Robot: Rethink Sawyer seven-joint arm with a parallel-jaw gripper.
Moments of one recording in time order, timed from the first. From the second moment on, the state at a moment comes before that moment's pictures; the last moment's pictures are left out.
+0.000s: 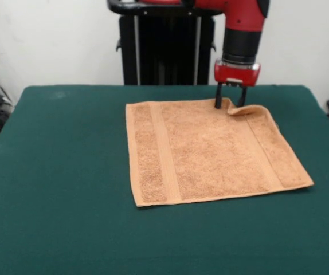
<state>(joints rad) 0.16 -0.43 -0.13 2.17 -0.07 -0.37 2.22</state>
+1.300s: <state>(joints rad) 0.12 -0.66 -0.13 2.29 -0.08 -0.15 2.22</state>
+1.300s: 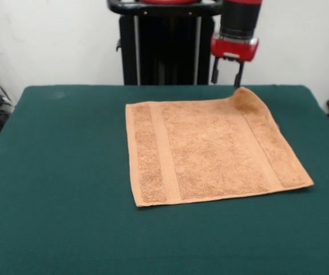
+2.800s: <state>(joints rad) 0.12 -0.68 -0.17 2.14 -0.07 0.01 2.22</state>
